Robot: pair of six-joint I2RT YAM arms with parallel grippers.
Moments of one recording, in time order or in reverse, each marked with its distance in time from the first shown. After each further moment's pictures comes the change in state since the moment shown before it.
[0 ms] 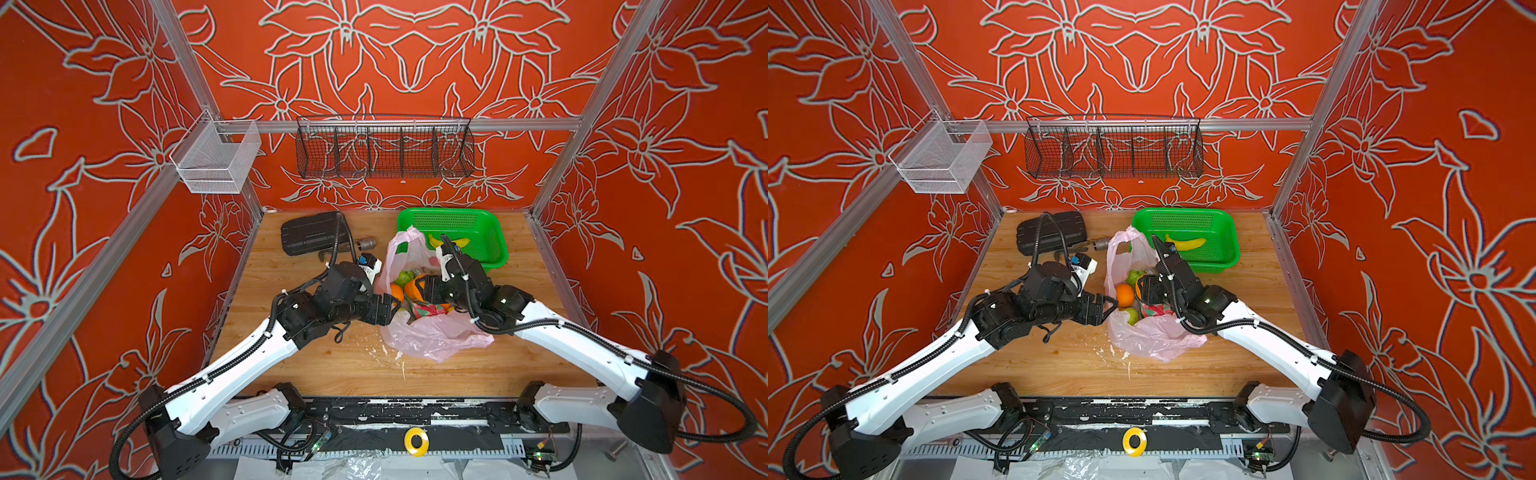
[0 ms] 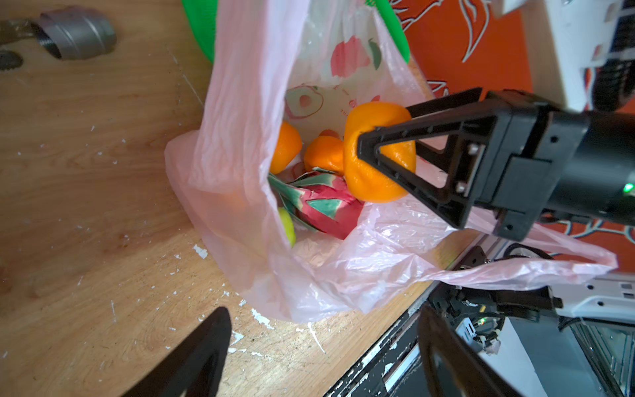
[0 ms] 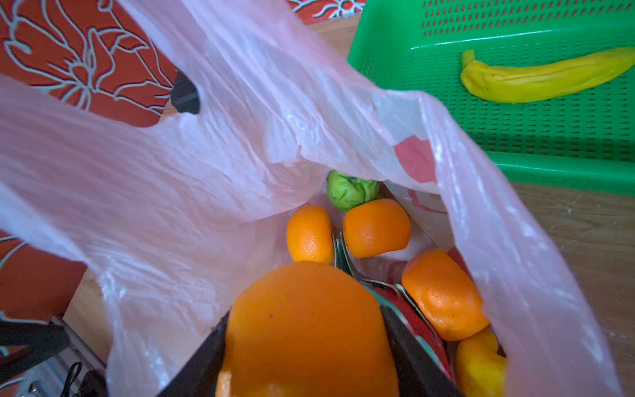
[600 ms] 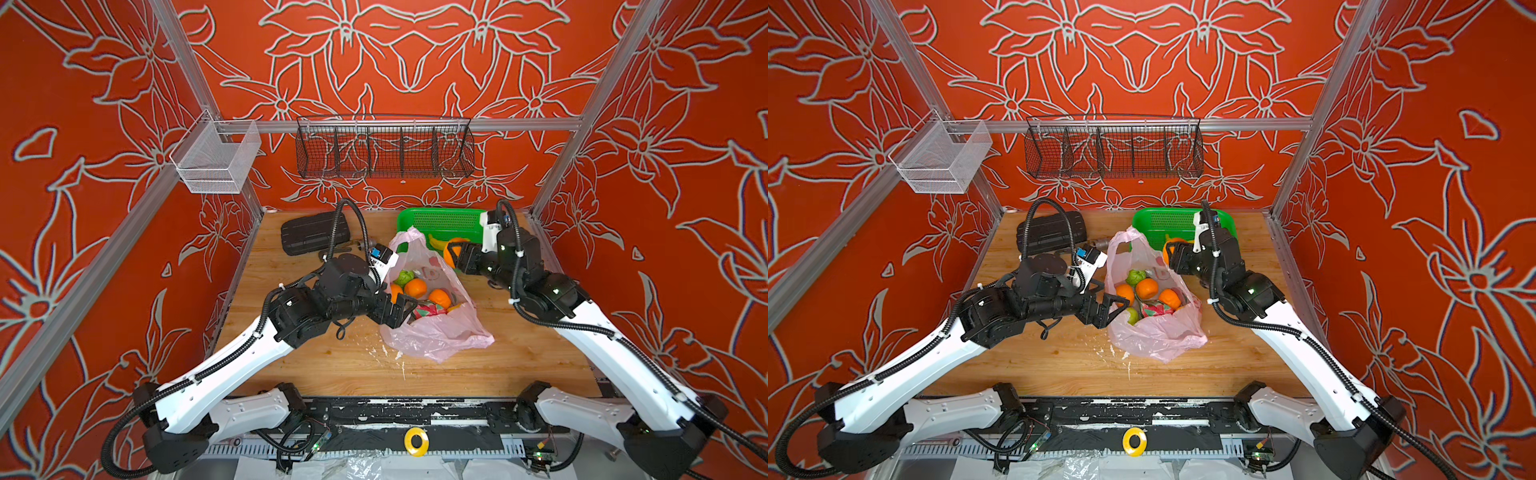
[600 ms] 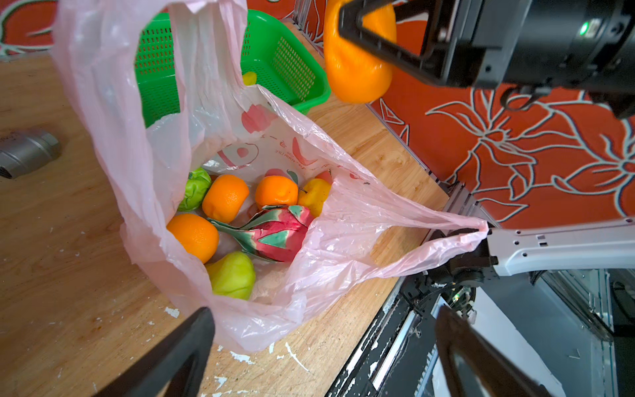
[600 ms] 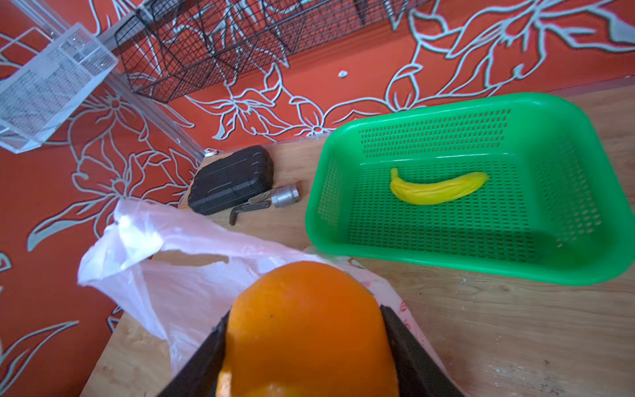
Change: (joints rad) left arm -0.082 0.027 0.150 -0.007 0.034 0.138; right arm -0.239 -0.110 0.207 -0.116 -0.016 -0.087
